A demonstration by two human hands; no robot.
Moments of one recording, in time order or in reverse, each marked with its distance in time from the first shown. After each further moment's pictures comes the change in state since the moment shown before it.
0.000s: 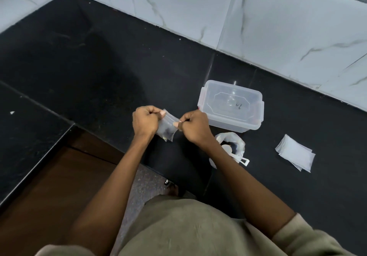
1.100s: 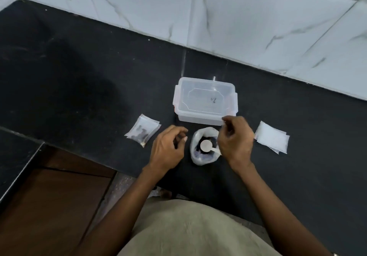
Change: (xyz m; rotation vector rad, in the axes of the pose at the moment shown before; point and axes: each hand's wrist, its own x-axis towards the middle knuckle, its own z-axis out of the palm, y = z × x) left_hand -0.083 -0.011 0.074 0.208 -0.330 0.672; right_hand -0.076 0.088 -0.101 -0.234 0.792 -0.238
